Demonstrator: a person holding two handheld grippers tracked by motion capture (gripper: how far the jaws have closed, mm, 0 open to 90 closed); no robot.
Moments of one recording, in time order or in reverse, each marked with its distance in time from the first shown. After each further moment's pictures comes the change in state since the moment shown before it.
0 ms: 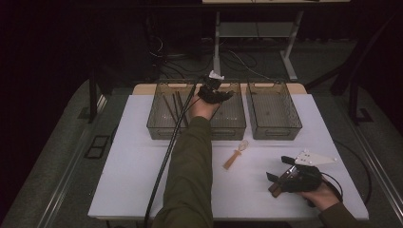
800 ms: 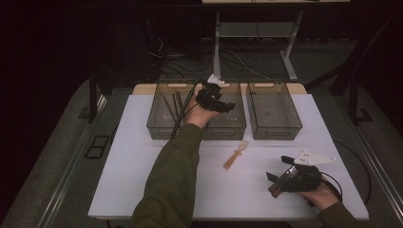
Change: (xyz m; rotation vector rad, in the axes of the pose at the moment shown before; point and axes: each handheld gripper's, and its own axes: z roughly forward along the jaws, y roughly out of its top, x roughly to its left) left arm -0.034 -0.005 -0.045 -0.020 -0.059 0.066; right arm 0.000 0.000 0.002 0.006 -0.009 -0.011
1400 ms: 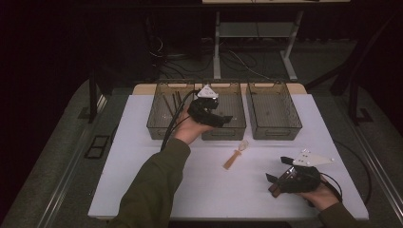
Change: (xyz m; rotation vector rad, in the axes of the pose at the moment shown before) left arm -0.028 -0.031 -0.044 -0.043 -0.062 0.079; right arm 0.002 -0.001 0.001 0.019 -0.008 -0.012
